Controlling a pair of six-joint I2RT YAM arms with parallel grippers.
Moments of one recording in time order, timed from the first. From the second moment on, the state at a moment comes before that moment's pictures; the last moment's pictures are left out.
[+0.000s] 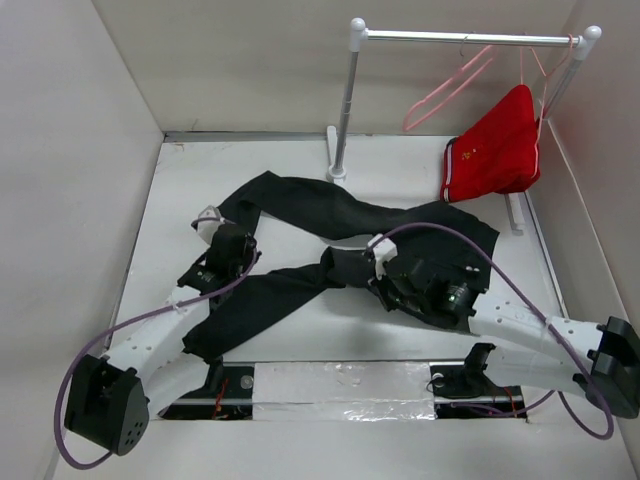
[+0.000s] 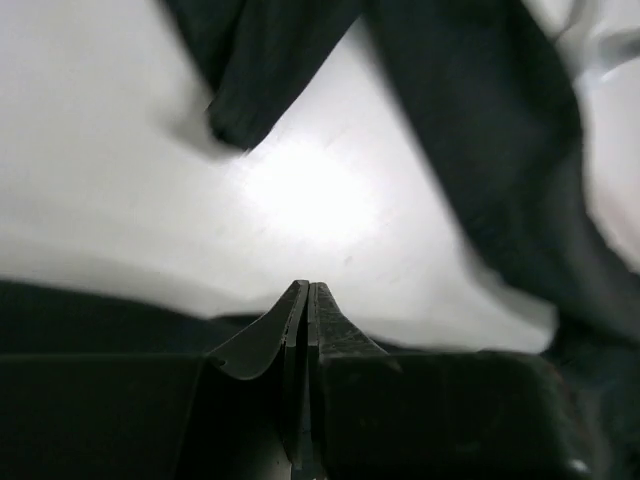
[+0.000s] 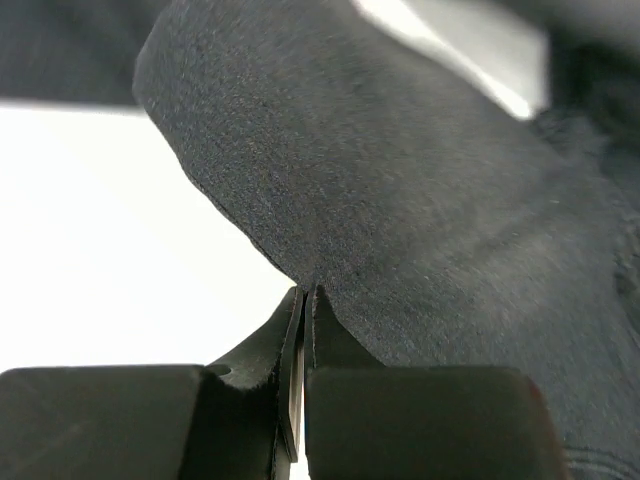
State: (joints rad) left arm -0.41 0.98 0.53 -0.26 -0.34 -0.94; right arm 0.93 1.04 0.64 -0.26 0.20 0.16
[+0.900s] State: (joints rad) left arm -0.02 1.42 0.65 0.06 -0.33 -1.04; right arm 1.02 1.05 0.82 -0.36 0.28 0.11
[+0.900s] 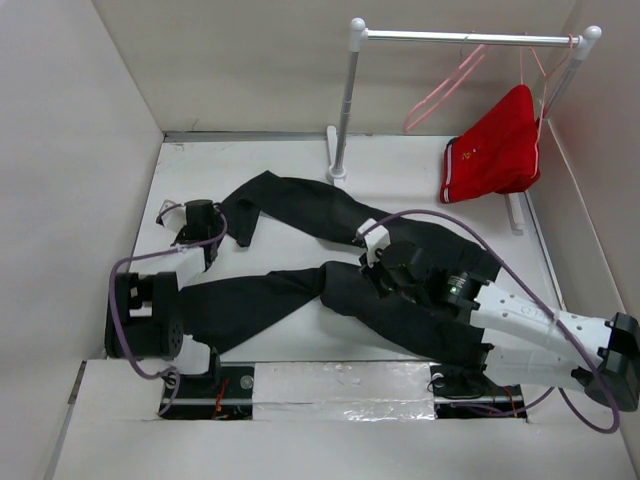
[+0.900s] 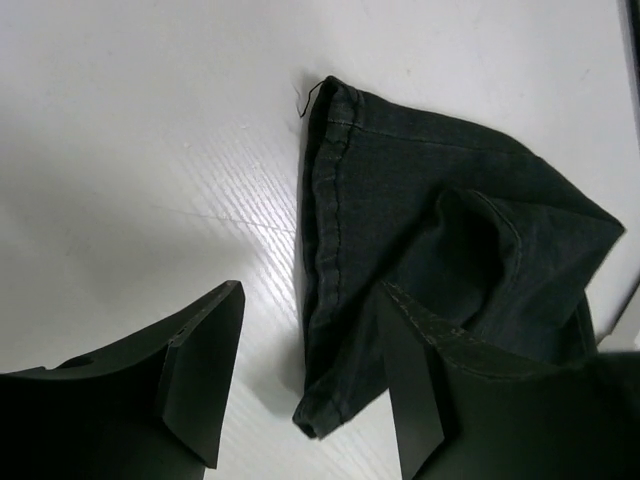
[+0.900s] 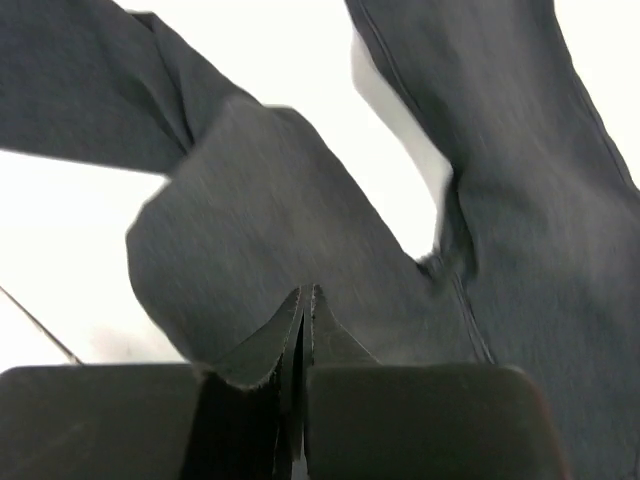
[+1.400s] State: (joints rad) left arm 0.00 1.74 0.89 0.04 -0.23 -1.02; right arm 1.01 1.14 0.81 -0.16 0.22 0.08
